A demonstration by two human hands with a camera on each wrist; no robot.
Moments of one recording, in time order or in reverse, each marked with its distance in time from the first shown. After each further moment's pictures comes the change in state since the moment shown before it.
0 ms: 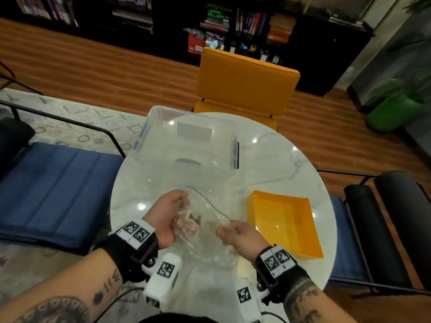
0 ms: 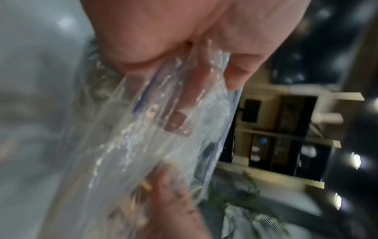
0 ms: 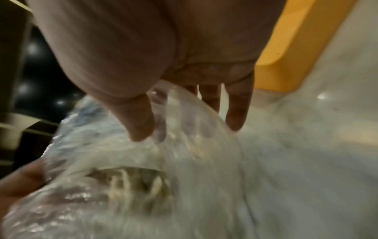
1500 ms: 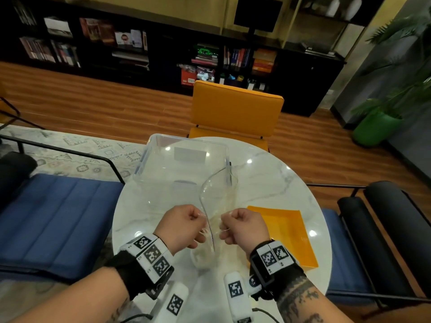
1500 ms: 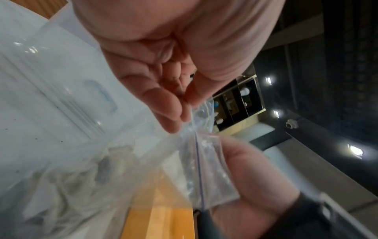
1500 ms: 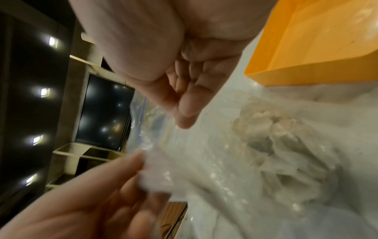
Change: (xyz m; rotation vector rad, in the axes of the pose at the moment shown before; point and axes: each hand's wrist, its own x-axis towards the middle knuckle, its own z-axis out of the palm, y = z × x) left_hand -0.040 -0.004 0.032 0.835 0.124 0.527; right_hand -0.019 -0.054 -0.005 0.438 0.303 -0.121
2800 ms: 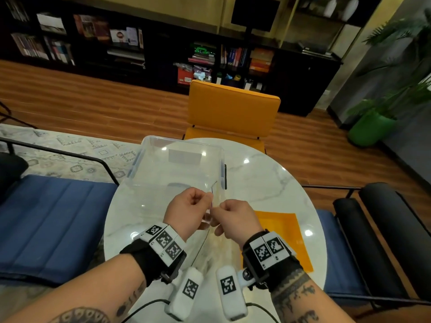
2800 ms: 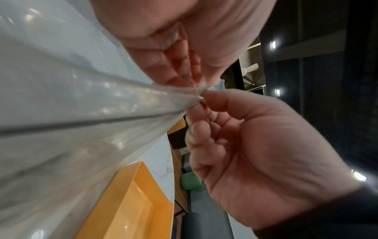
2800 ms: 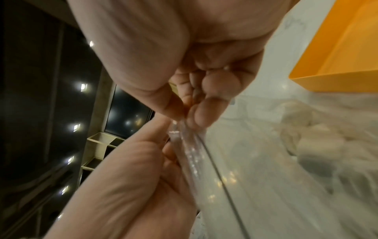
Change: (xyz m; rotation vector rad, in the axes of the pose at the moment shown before) left_hand 0.028 0.024 0.024 -0.240 0.095 0.123; right_hand 0.007 -0.041 0.003 -0.326 -0.080 -0.090
